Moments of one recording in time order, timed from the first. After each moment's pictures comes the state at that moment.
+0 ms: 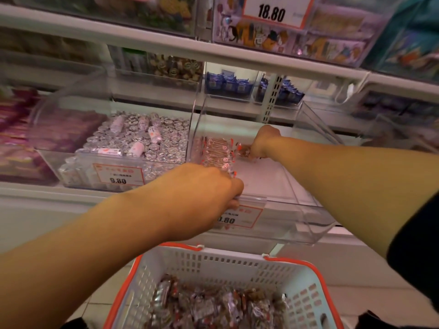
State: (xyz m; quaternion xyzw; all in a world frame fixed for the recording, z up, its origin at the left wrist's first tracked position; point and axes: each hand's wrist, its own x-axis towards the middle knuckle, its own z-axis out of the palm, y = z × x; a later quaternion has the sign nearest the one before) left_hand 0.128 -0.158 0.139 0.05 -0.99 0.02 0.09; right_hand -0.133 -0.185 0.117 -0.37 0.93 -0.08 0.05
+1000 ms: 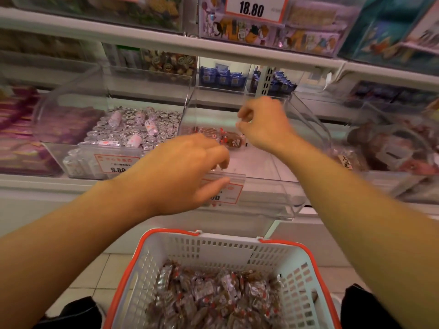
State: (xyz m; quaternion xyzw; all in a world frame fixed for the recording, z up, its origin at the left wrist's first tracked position) left_hand 0.146 -0.154 0.155 0.01 -0.97 0.00 0.24; right_hand -0.070 -0.118 0.168 -0.49 0.82 -0.27 -0.07
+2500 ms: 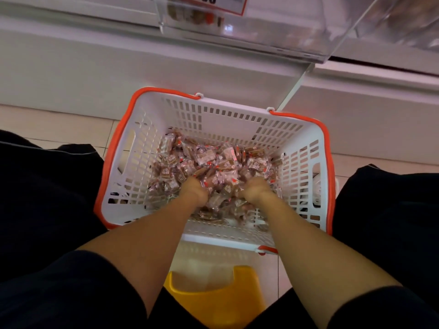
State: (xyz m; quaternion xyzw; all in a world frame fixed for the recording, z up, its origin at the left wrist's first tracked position) left_hand 0.161 -0.004 -0.234 0.60 -0.59 -0.53 -0.12; right_hand 0.013 0.095 -0.211 -0.11 0.84 -0.15 0.51
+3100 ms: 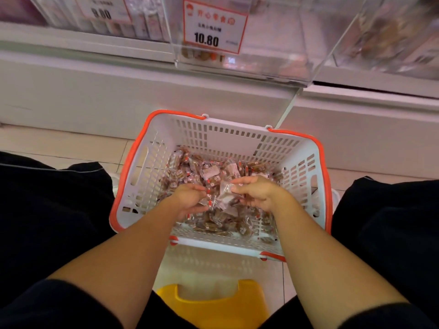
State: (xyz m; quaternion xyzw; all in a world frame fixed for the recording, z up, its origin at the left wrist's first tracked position) left_hand 0.191 -0.020 -0.185 0.58 -0.39 -0.71 0.00; right_hand 0.007 0.081 -0.154 -0.06 0.68 -0.35 0.64
